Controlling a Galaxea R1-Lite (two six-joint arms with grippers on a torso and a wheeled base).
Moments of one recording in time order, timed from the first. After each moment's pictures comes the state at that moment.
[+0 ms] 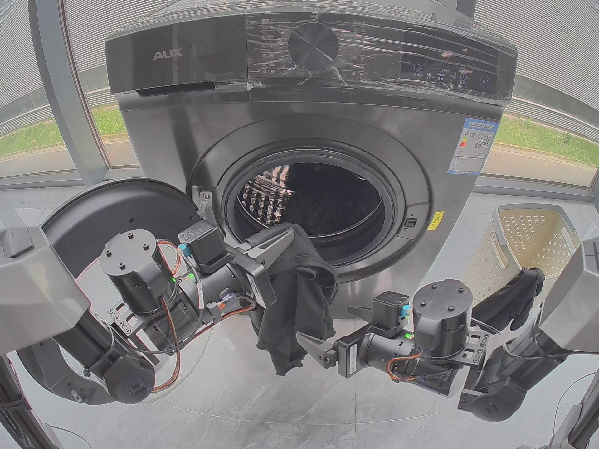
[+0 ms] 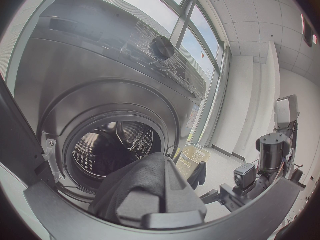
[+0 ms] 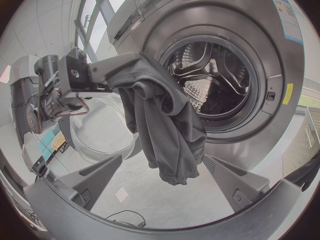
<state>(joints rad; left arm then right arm) -0.59 1.94 -0.55 -1.55 -0.19 -0.15 0.85 1.98 -0.56 -1.12 -0.11 0.23</state>
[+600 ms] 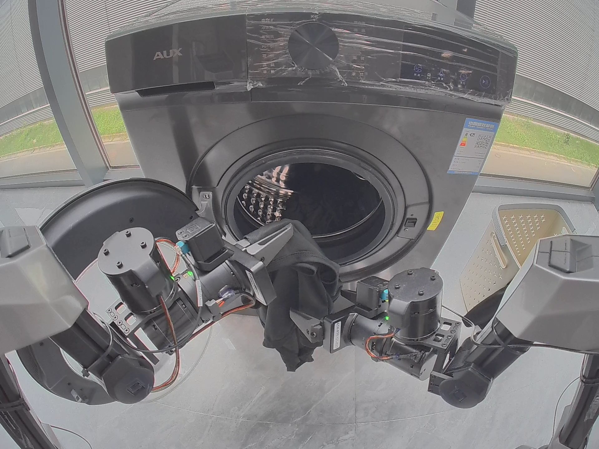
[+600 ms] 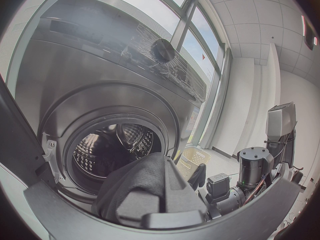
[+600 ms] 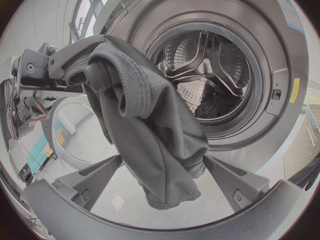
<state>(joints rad) -0.60 1.93 -0.55 -1.55 -0.17 -0.16 0.79 2.13 -0.70 -1.17 -0.12 0.23</state>
